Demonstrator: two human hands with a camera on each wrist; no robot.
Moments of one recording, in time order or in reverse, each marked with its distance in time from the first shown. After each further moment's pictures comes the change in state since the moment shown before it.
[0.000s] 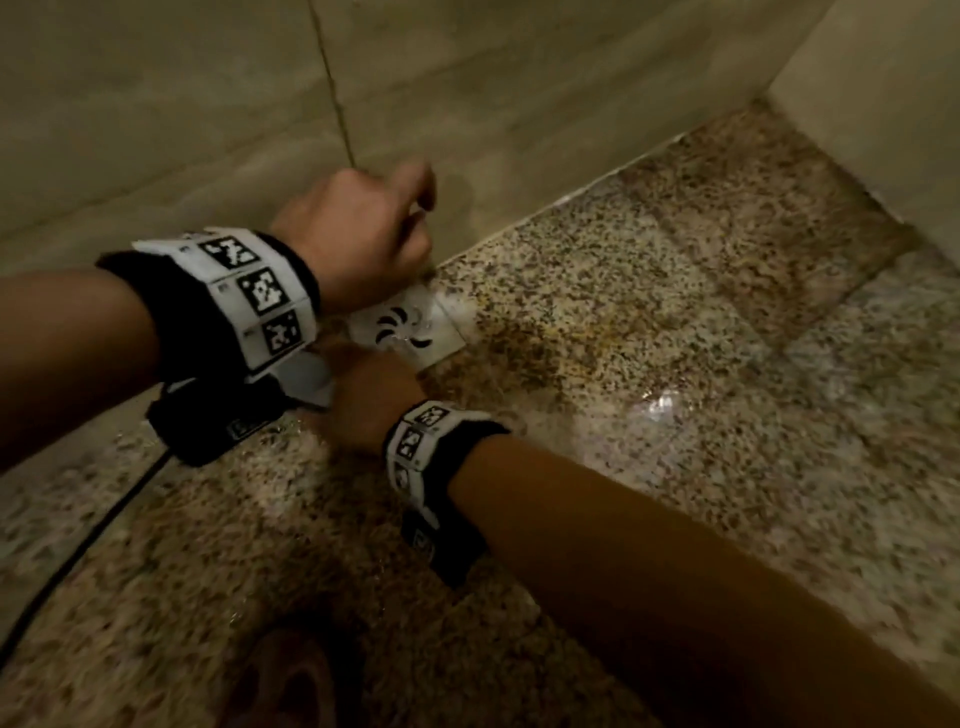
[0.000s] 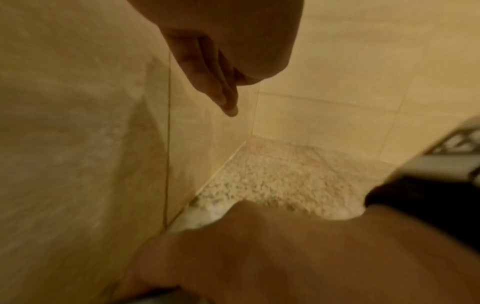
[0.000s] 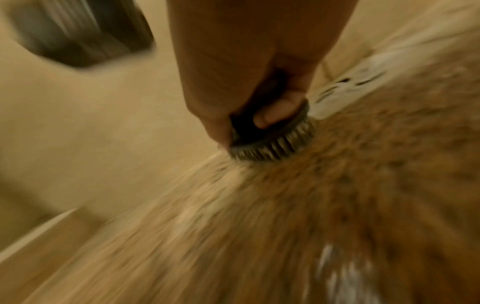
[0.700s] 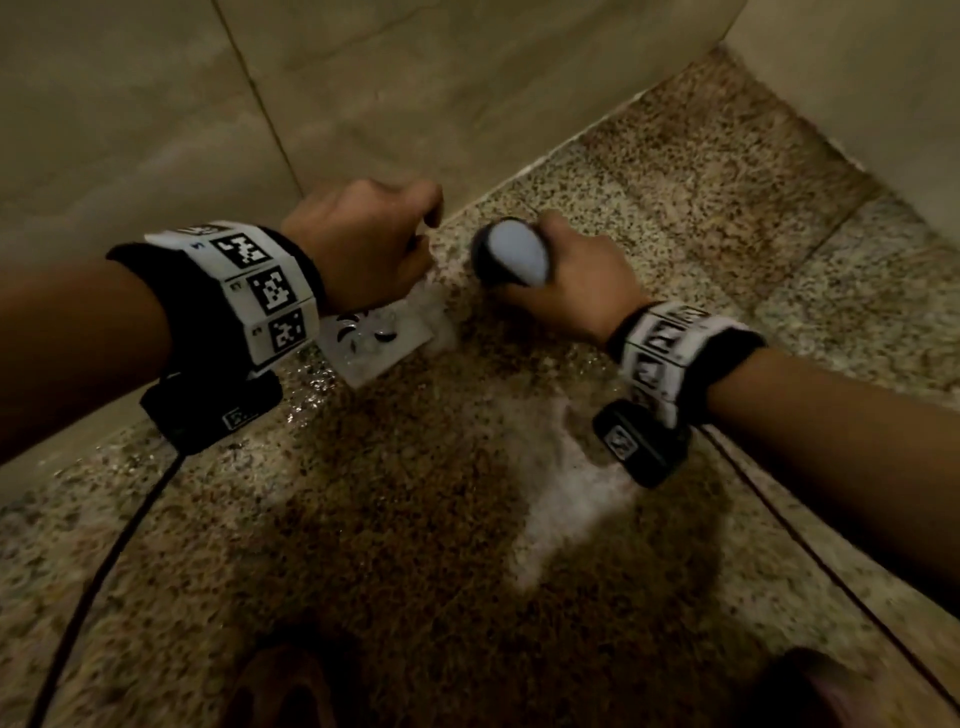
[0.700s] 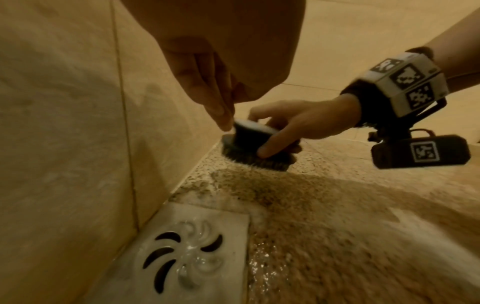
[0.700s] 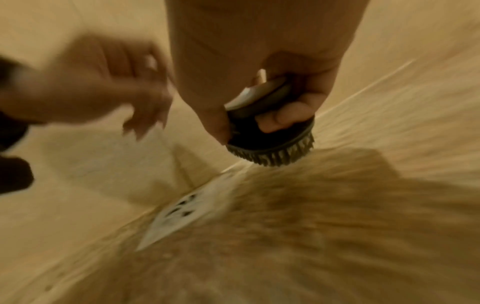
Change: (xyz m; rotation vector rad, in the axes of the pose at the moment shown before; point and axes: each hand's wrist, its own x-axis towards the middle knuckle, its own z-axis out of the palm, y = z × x) left_hand 0.032 0.006 0.034 0.032 -0.213 0.184; right_hand -0.073 0.164 -0.110 0.024 0.350 0.380
